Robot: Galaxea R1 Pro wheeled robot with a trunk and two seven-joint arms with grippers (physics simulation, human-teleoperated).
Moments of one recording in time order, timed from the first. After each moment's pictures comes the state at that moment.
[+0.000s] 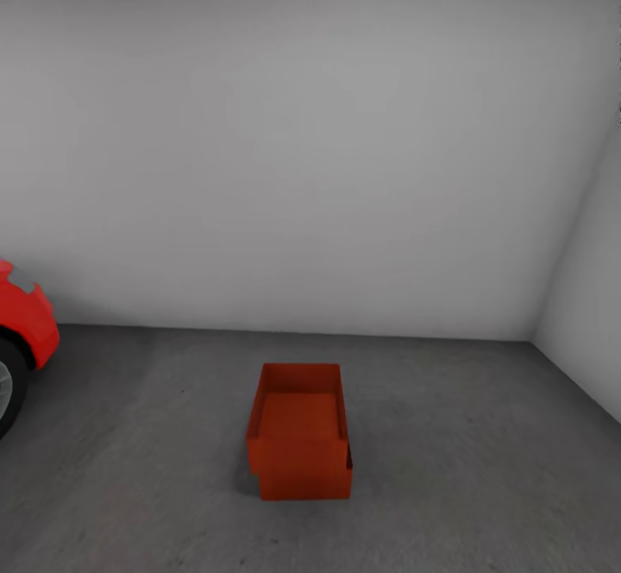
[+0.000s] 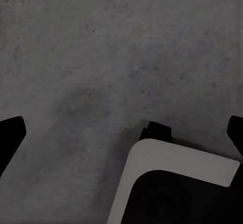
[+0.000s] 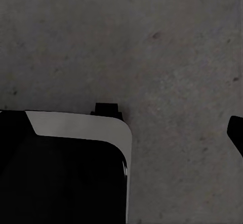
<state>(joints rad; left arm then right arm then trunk) -0.22 0.06 -0.08 -0.01 0.31 -0.09 0.15 -0.18 -0.02 0.23 0.03 -0.16 -0.16 -0.05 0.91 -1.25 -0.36</state>
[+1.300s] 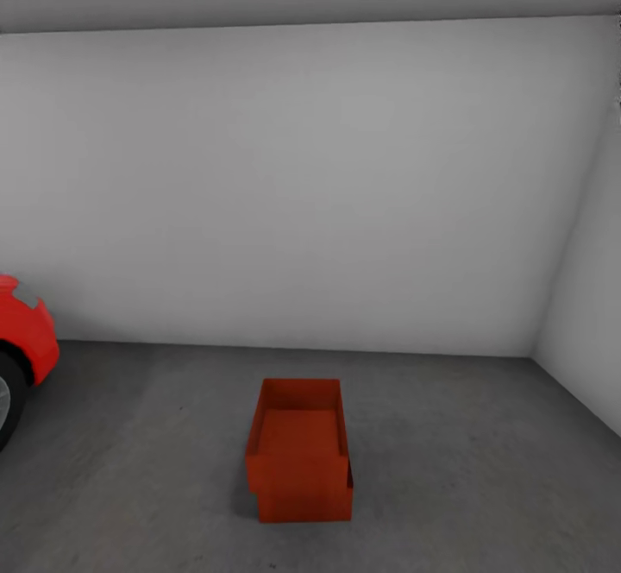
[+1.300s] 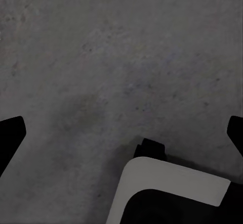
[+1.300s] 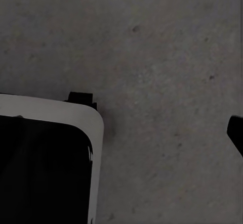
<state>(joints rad) -0.22 0.06 -0.08 -0.01 0.32 -0.09 0.15 -0.11 -0.08 0.23 0.03 -0.10 -0.17 -0.05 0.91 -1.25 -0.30</state>
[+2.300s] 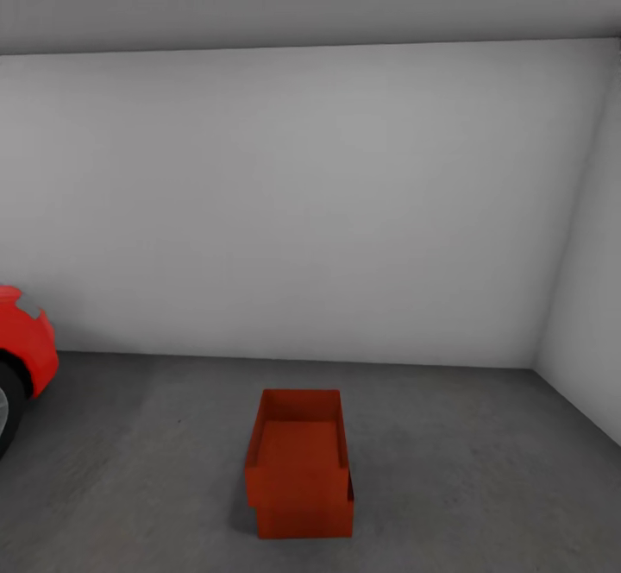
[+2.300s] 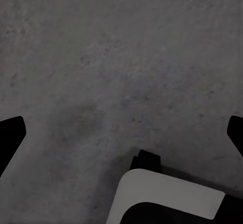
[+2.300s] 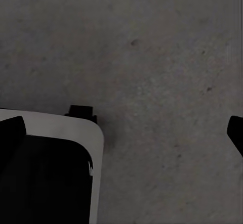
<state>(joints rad) -0.22 0.06 -0.08 -0.01 0.32 -0.09 0.15 -0.11 -0.07 0.23 0.03 -0.10 -0.17 -0.05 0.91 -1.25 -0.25</state>
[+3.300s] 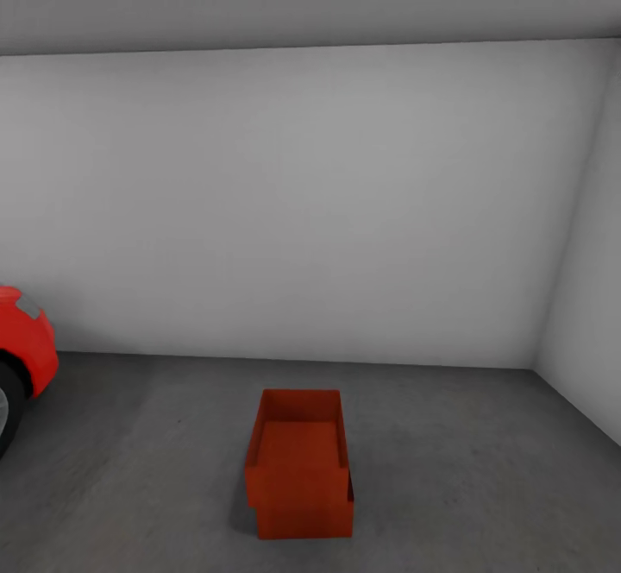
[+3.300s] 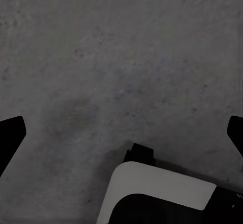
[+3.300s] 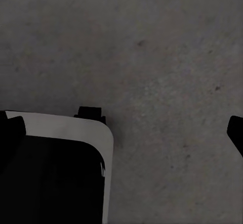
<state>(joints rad) -0.22 0.05 -0.08 0.00 0.33 -0.09 0.15 -0.11 -0.05 0.23 0.03 -0.12 -0.17 -0.05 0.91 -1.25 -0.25</state>
